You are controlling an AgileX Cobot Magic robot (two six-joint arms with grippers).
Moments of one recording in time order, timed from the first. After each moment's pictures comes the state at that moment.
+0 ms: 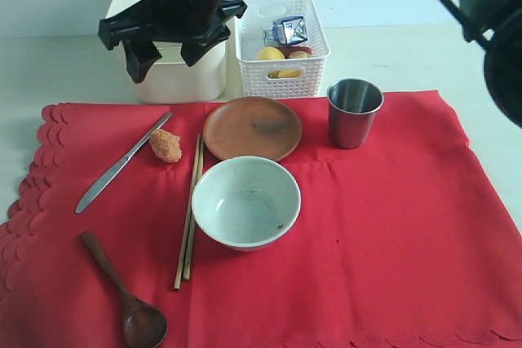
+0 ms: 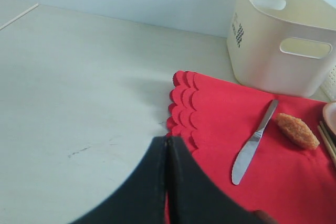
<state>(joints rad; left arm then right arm) 0.01 0.01 0.00 0.12 0.37 -0.26 0.71 2.25 -2.14 0.24 1.11 -0.04</state>
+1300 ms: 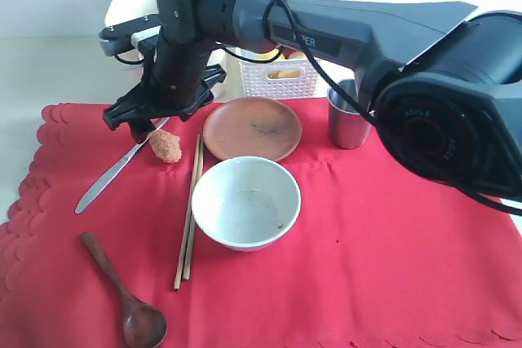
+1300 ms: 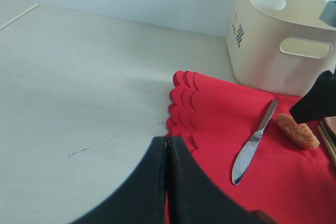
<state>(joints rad) 0.01 0.01 0.00 0.12 0.37 -0.26 0.77 2.46 -2.14 0.14 0.92 0.00</state>
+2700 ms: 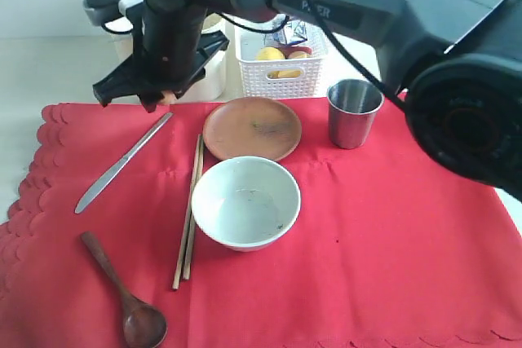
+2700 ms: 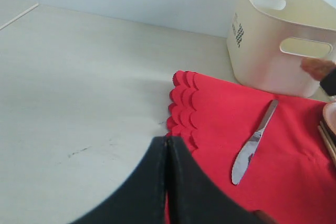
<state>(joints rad) 0.01 0.01 0.00 0.12 0.37 -0.26 0.80 2.35 -2.14 -0.03 1.00 0.12</state>
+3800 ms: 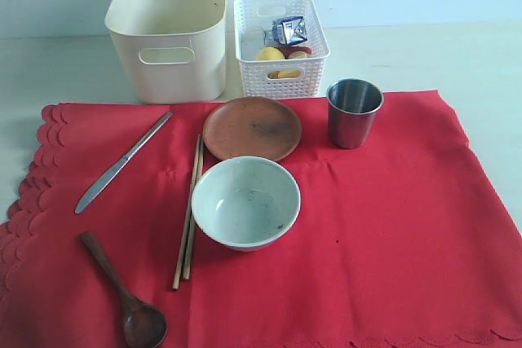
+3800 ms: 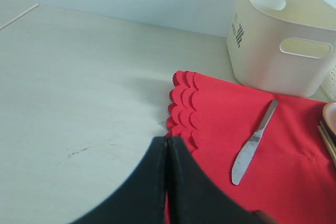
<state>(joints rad) 0.01 0.01 0.00 0.12 0.37 -0.26 0.48 2.14 -2.14 -0.05 0.95 0.12</state>
